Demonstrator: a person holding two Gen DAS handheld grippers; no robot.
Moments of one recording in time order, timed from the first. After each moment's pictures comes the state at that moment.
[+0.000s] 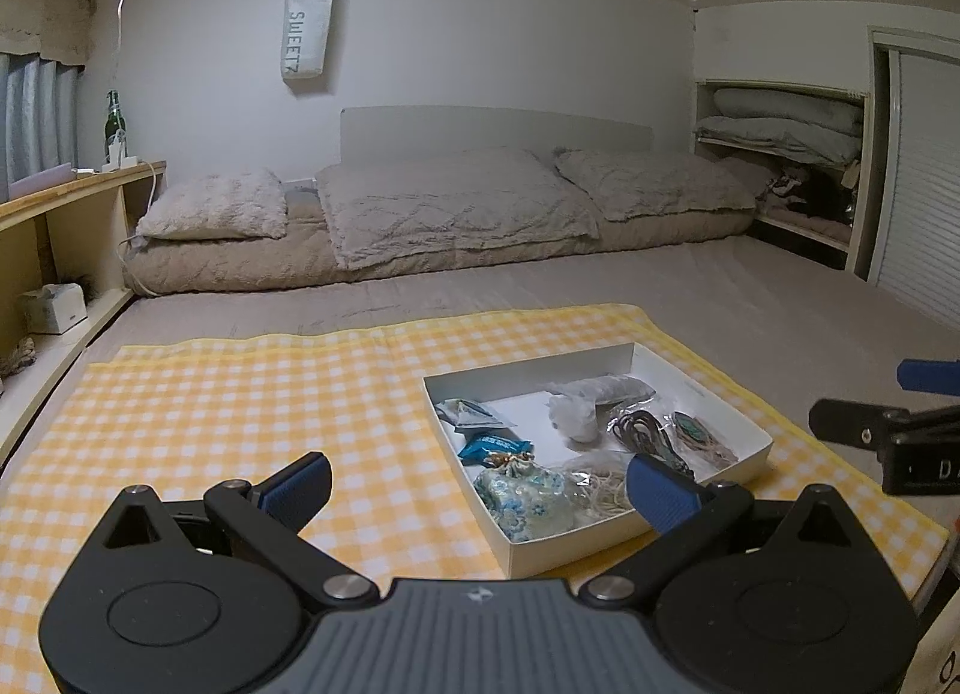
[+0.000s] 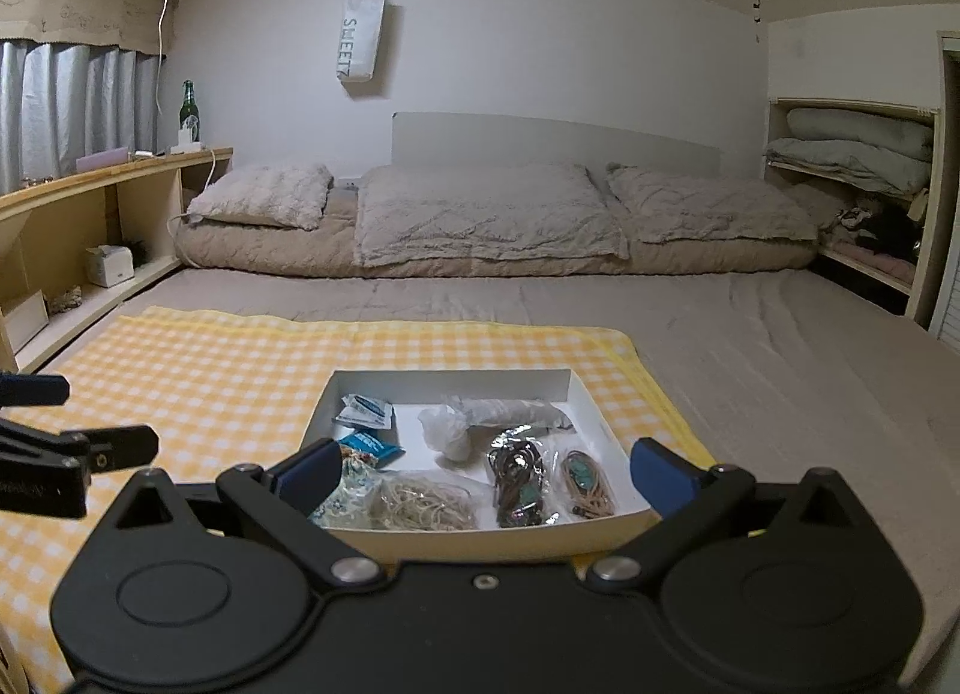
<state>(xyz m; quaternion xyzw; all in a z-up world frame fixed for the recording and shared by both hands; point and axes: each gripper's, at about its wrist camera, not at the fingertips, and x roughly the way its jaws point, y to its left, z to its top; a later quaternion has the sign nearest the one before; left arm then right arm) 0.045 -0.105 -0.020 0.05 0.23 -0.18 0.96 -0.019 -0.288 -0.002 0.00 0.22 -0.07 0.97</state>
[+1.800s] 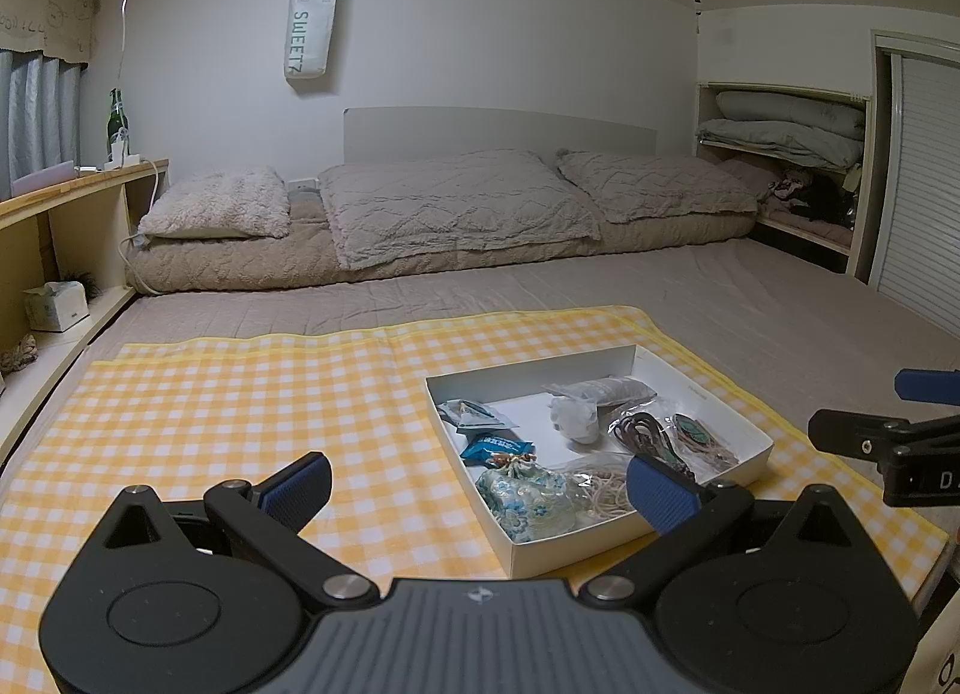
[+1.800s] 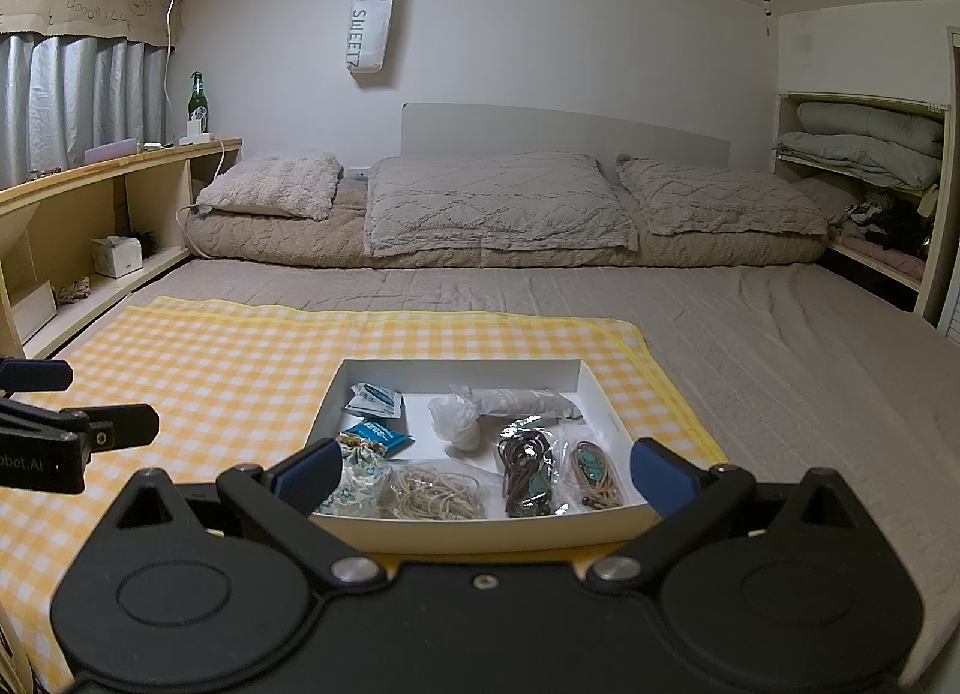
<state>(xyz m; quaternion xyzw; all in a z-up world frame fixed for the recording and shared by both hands) 0.045 -0.104 -0.019 0.04 0.23 -0.18 0.96 -0.018 -0.288 -0.004 0.00 0.23 -0.07 0.97</state>
